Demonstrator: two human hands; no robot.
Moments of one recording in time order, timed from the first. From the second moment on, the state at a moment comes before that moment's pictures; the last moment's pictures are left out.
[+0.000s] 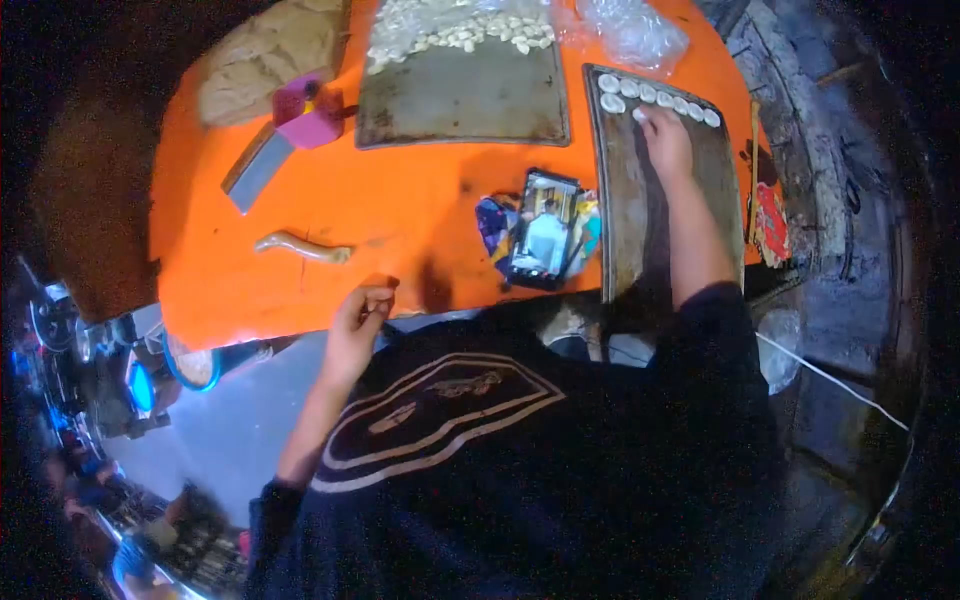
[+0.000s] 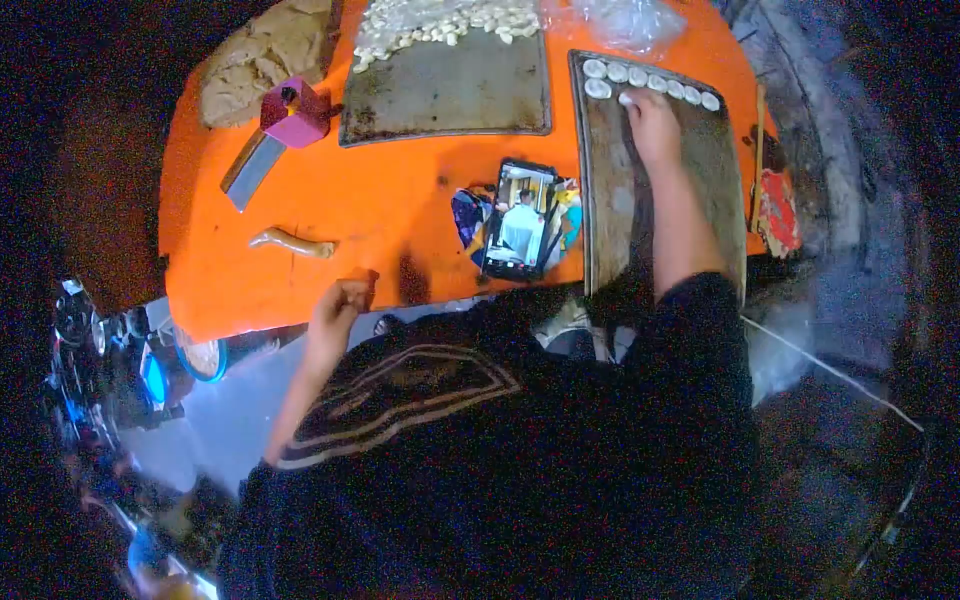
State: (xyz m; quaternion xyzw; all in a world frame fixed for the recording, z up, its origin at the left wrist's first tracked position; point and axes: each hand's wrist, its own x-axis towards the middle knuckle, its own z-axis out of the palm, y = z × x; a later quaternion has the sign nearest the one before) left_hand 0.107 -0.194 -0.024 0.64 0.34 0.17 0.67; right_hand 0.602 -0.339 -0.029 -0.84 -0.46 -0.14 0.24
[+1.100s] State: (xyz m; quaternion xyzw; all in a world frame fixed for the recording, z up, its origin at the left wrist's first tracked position) left_hand 0.027 -0.184 0.001 0.70 0.47 0.16 0.51; right_hand 0.444 -0.006 -0.048 -0.77 -0.57 0.05 0.30
